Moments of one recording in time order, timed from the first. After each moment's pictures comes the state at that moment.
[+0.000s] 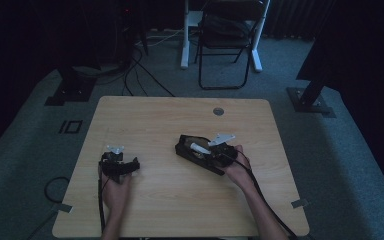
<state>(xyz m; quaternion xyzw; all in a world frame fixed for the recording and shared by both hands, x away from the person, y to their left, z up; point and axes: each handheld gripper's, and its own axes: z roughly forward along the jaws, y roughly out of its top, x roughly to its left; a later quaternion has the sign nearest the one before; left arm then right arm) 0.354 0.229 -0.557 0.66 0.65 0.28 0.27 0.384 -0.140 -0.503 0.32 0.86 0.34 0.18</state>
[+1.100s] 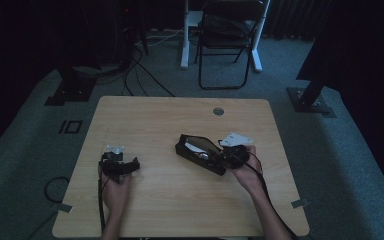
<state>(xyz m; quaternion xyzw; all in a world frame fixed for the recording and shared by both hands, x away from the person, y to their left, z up) 0.354 0.229 -0.557 0.66 0.65 0.28 0.27 0.353 -0.164 -0.463 0.32 0.82 0.41 0.24</state>
